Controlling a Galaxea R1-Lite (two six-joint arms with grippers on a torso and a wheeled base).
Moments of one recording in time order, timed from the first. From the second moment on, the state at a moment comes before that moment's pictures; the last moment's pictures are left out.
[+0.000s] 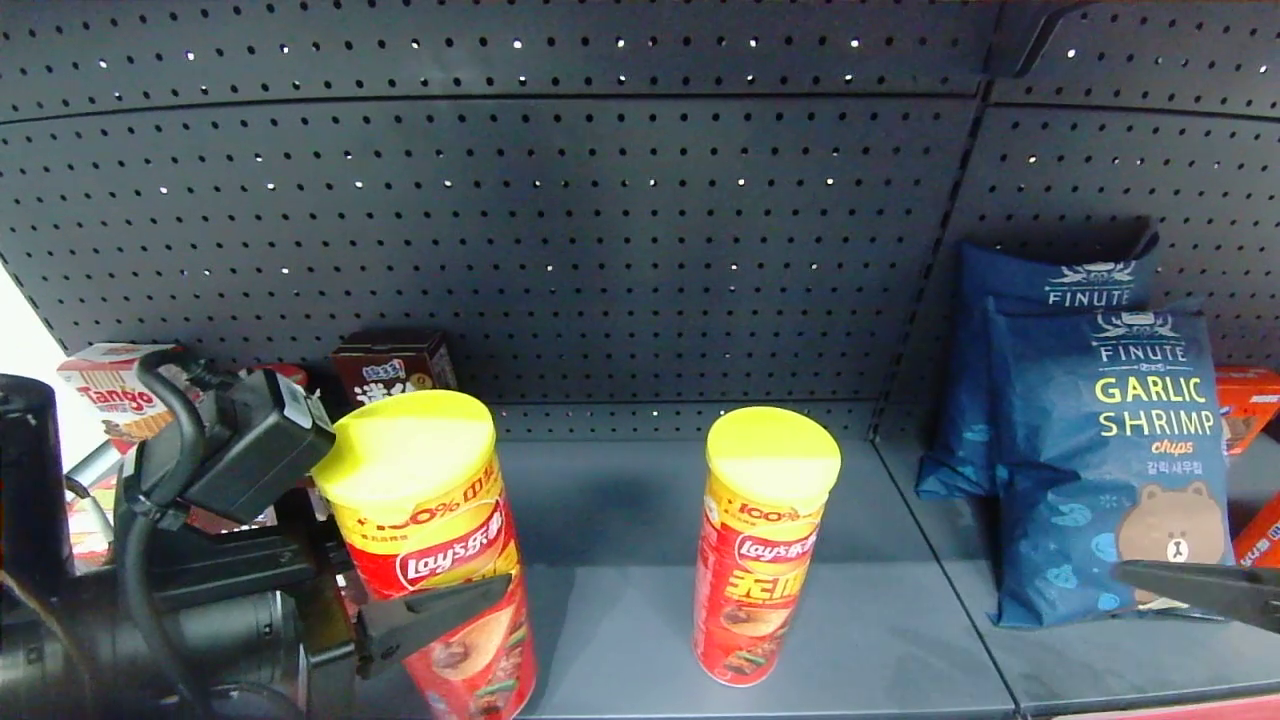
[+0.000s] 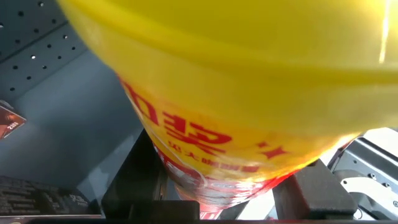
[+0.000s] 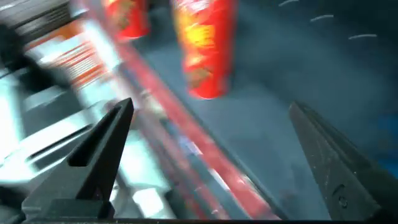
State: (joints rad) left arm -0.50 1.23 -0.58 -0.27 -0.33 0.10; right arm 0.53 0.82 -0.45 -0.17 0.34 -0.10
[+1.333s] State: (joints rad) left arm -0.43 1.60 -0.96 -0.37 -0.58 0.14; right arm 0.51 0.62 -0.36 -0.15 0.29 0.01
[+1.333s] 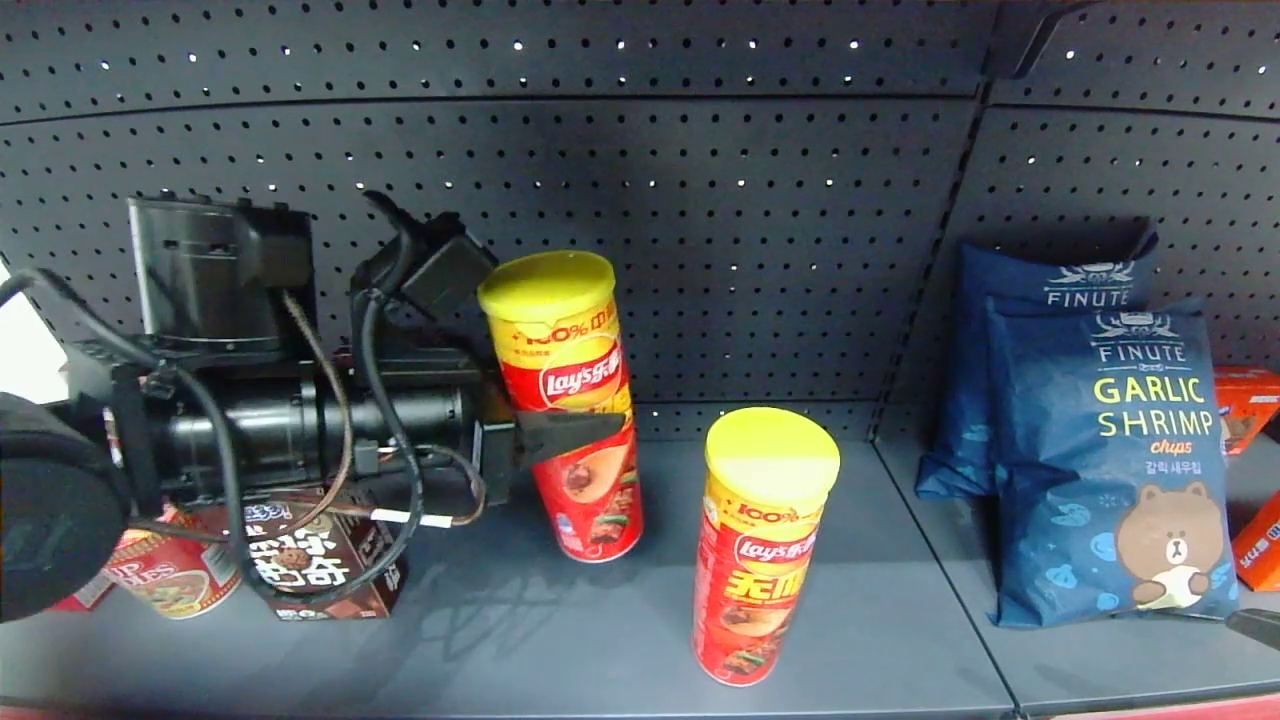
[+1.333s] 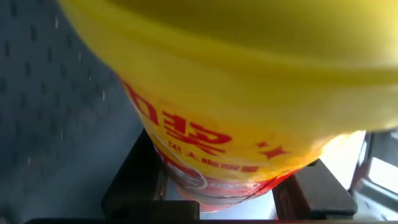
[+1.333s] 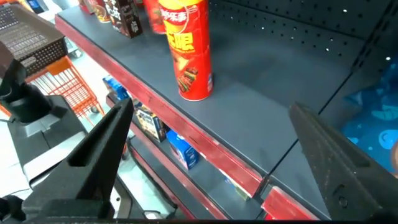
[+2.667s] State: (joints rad) left arm -0.40 1.99 -1.28 -0.31 -0.69 0.33; right arm 0.51 0.60 -0.36 -0.15 0.26 0.01
